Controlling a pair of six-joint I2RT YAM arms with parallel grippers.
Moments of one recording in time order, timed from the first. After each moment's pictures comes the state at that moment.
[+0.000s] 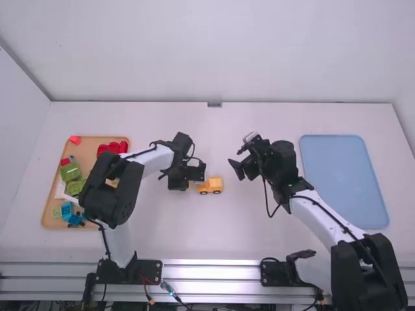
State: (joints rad) left arm -0.34 1.92 1.12 -0.70 0.12 1.11; right arm 0.29 1.31 0.59 0.21 -0.38 -0.26
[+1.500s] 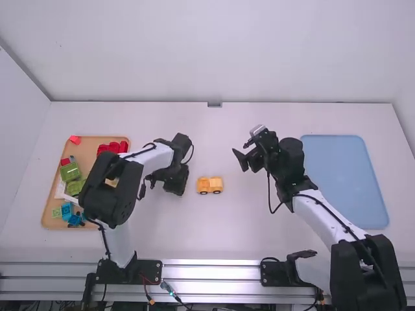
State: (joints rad) left arm -0.34 1.92 1.14 -0.81 0.13 -1.84; right arm 0.24 1.31 0.59 0.35 -0.40 -0.26
